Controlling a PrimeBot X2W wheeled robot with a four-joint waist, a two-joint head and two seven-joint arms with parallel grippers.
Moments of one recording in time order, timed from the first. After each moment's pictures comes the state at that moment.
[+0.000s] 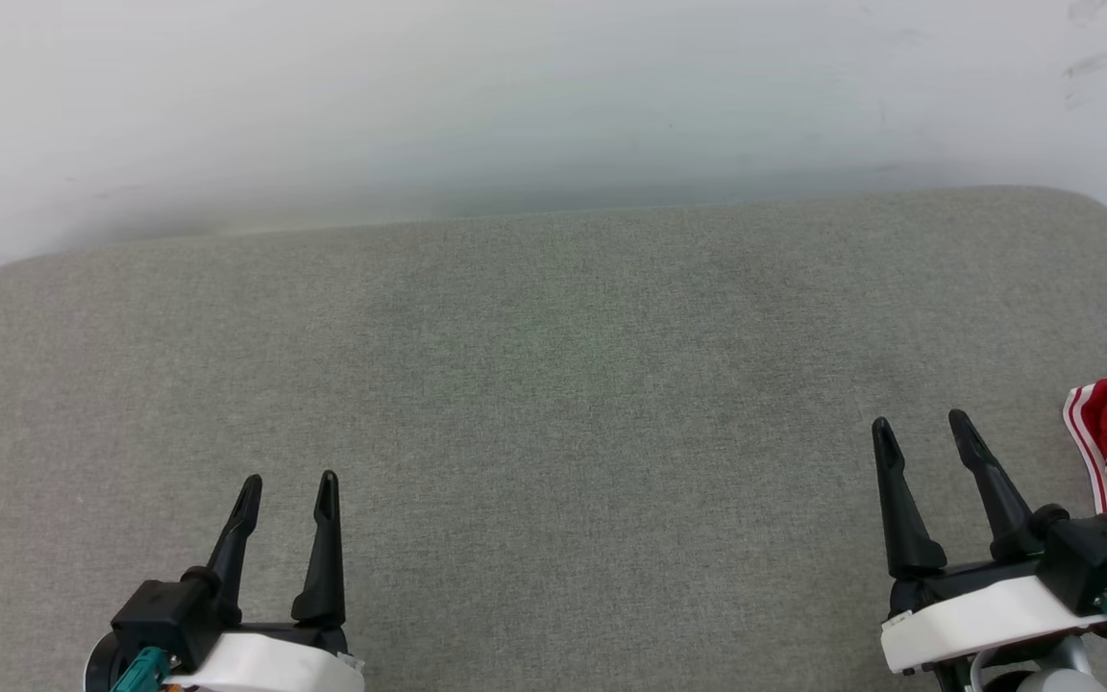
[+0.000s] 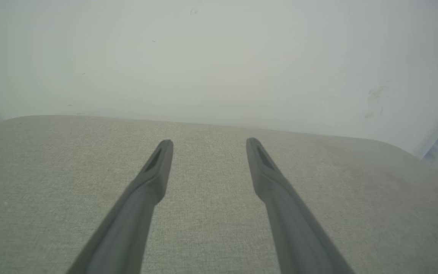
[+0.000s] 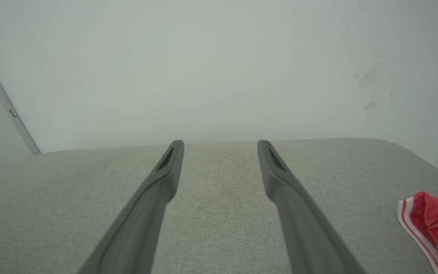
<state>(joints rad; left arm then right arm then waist) 0.05 0.06 0.01 0.04 -0.24 -0.12 -0.26 -0.01 -0.06 0.03 0.04 0.17 0.13 -0.20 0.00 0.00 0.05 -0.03</state>
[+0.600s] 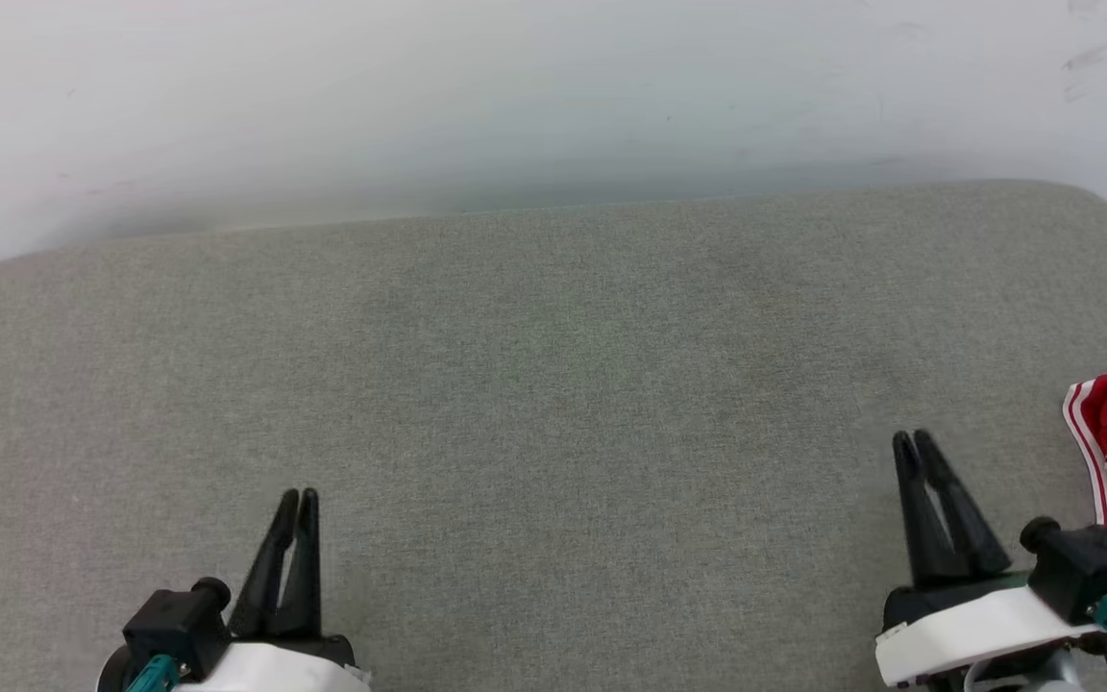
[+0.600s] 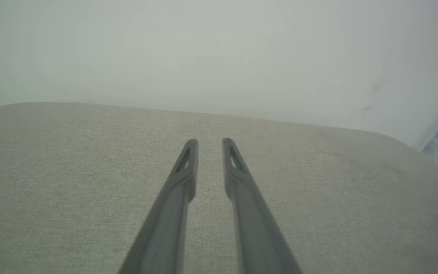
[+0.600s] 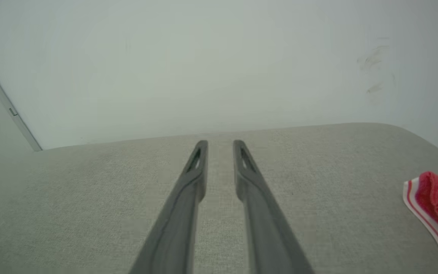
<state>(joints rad) 0.06 0.05 0.01 0.06 -0.24 -0.13 -0.26 -0.01 -0.05 0.03 0.06 0.19 0.13 -0.21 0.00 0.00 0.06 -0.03</state>
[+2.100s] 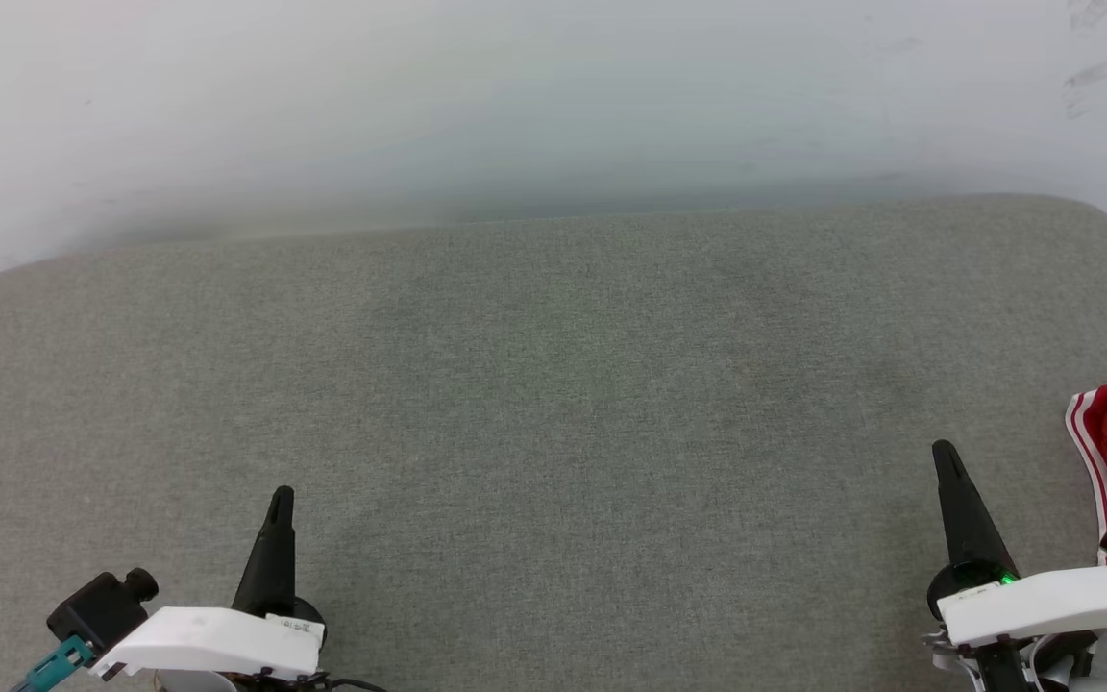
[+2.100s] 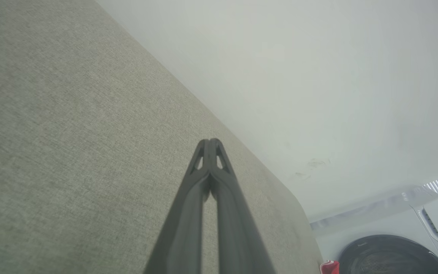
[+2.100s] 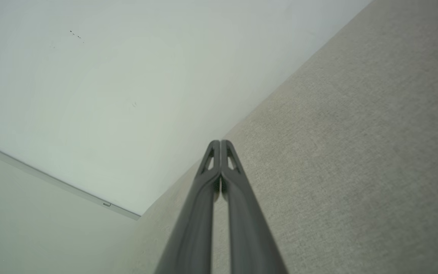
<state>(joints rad) -0.01 0.07 0.02 0.16 -0.94 -0.13 -0.11 -0.04 -0.08 0.01 0.15 0.93 0.13 -0.09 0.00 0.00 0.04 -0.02</state>
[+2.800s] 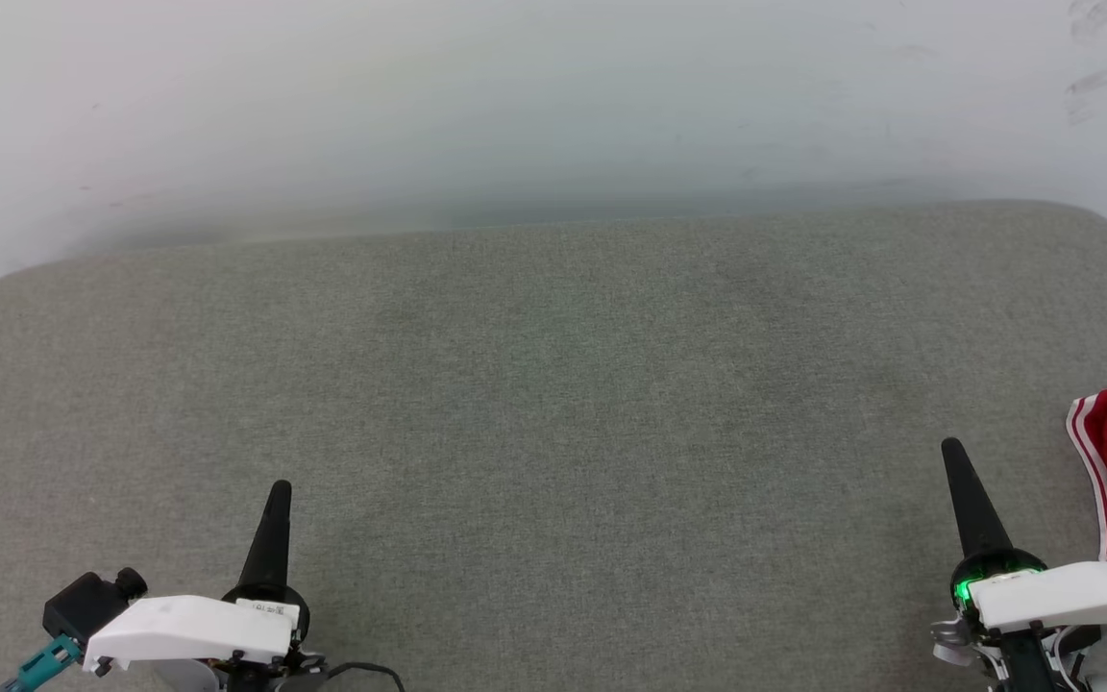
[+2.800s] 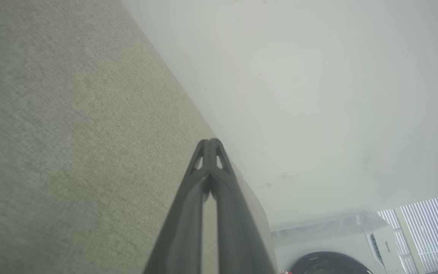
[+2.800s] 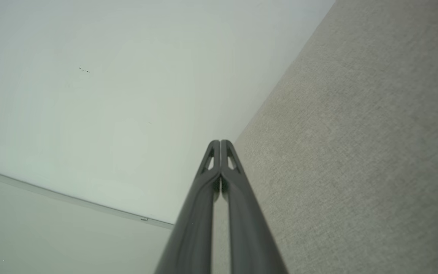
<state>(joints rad) -0.03 0.08 0.04 0.18 -1.17 -0.13 -0.05 -0.06 -0.08 -0.02 0.18 1.16 0.13 -0.03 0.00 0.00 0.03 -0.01</state>
